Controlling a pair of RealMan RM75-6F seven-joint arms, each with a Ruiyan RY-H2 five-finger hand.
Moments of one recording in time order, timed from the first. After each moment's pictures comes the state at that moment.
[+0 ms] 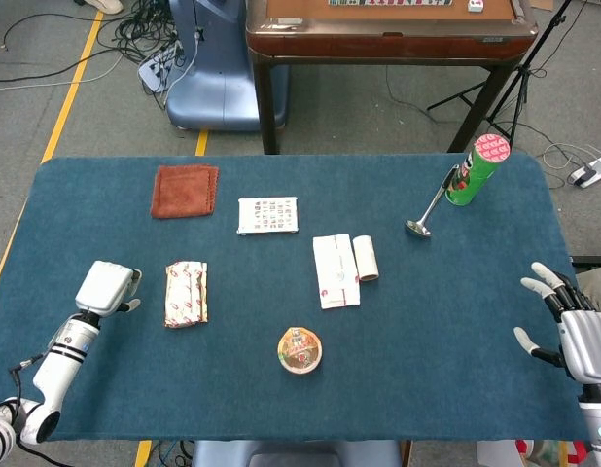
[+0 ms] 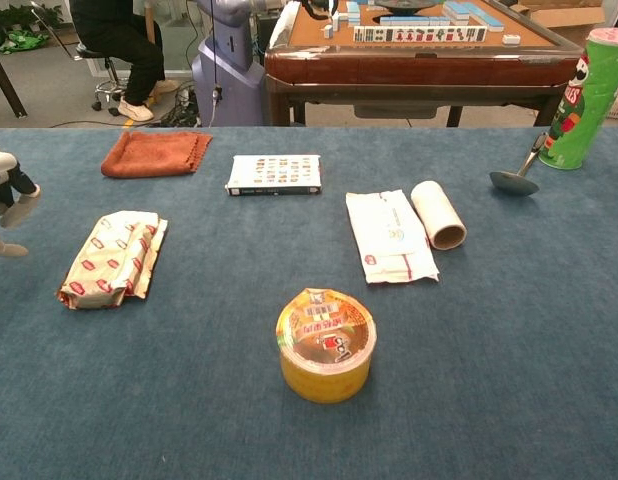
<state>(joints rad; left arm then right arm) -0.52 -1.49 -0.10 -1.02 1.47 1.06 0.07 0.07 -1.08 0.07 -1.62 -1.52 1.49 0.18</state>
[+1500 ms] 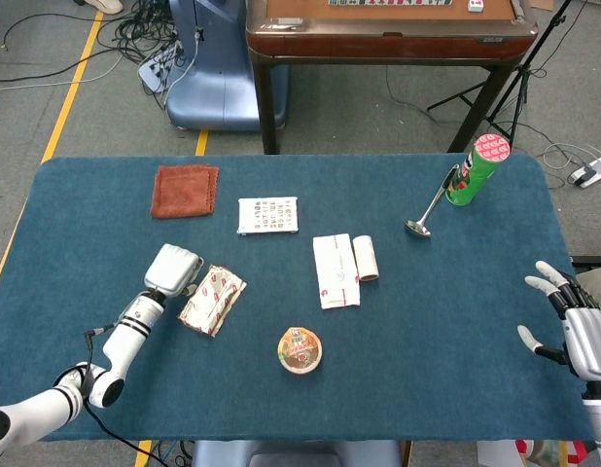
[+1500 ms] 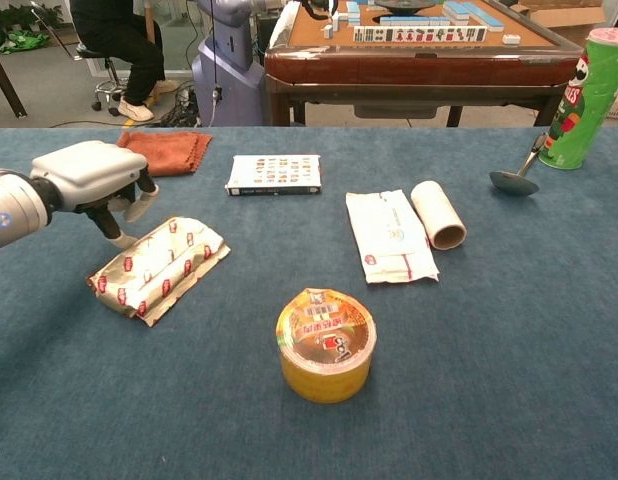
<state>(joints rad) -0.73 -1.67 -0.16 -0.99 1.38 0.93 0.22 0.07 -1.06 0.08 -1.62 -1.49 1.47 0.20</state>
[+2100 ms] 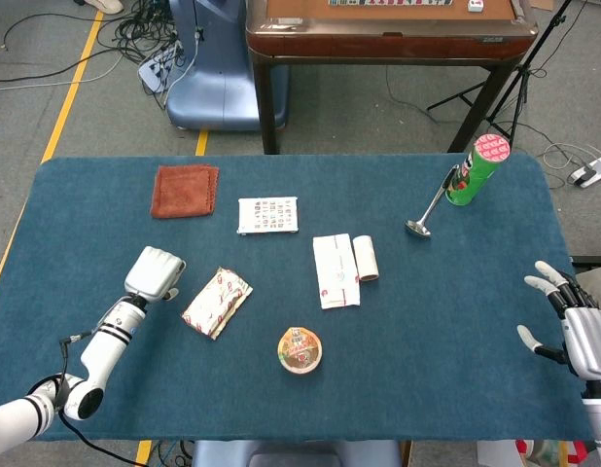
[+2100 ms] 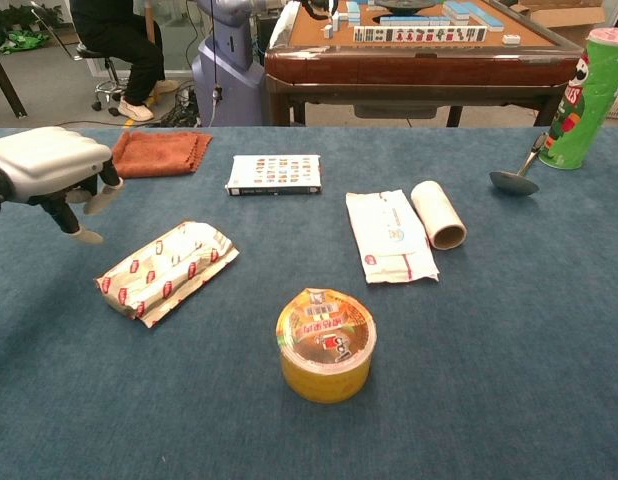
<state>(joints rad) -0.67 -1.49 -0.13 -1.24 1.30 0.96 0.41 0.08 -1.06 0.08 -1.62 -1.49 1.46 0.20</state>
